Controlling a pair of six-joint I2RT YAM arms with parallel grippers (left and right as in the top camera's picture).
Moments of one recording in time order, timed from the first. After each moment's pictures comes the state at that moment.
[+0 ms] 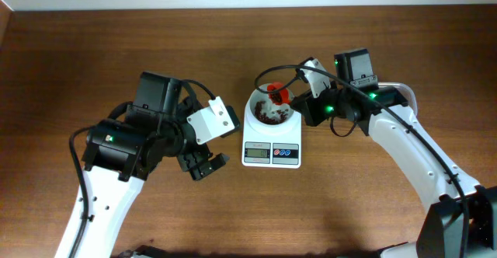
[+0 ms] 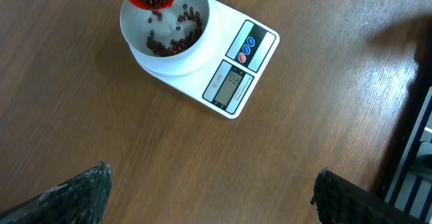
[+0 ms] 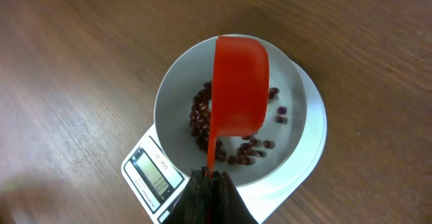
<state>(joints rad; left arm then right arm) -0.29 1.23 1.34 -1.19 0.36 0.77 0.26 1.62 1.18 -0.54 -0.53 -0.20</state>
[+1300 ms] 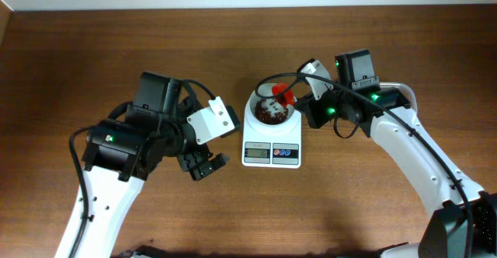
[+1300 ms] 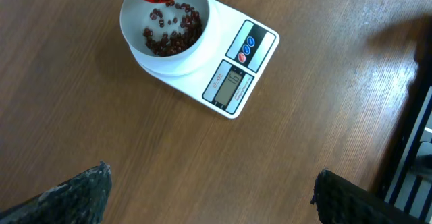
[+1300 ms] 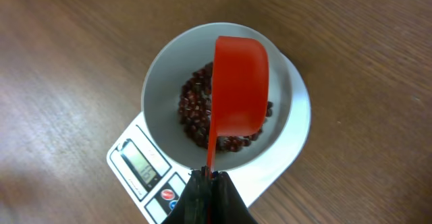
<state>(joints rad) -0.29 1.23 1.34 -1.19 0.36 0.77 0.26 1.60 1.18 -0.58 -0.48 -0.24</state>
